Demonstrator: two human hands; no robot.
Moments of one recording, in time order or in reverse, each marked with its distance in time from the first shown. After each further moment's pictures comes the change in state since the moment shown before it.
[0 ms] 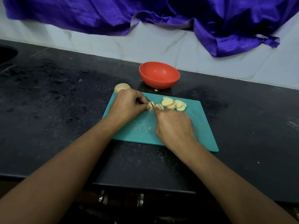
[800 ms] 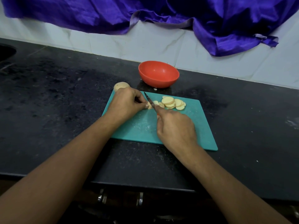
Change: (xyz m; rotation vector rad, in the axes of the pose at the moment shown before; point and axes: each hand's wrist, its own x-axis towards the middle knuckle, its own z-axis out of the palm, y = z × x) left_hand 0.002 -0.004 0.000 0.031 -0.003 0.004; right_hand -0.013 0.005 0.010 0.203 0.139 0.037
